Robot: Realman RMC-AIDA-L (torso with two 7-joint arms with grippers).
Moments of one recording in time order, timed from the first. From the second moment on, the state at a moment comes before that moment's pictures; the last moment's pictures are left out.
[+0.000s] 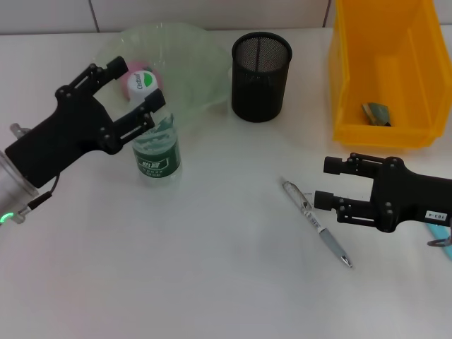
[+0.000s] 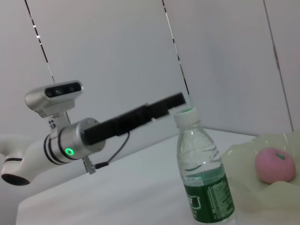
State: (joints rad) left arm -0.38 -2.07 1.00 0.33 1.16 1.51 -0.73; right arm 0.45 2.07 -0.53 -0.48 -2.03 -1.72 1.14
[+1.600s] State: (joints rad) left arm -0.34 -2.04 1.02 0.37 1.69 1.65 -1.04; right arm 0.61 2.08 -1.08 -1.46 -2.51 -1.80 2.37
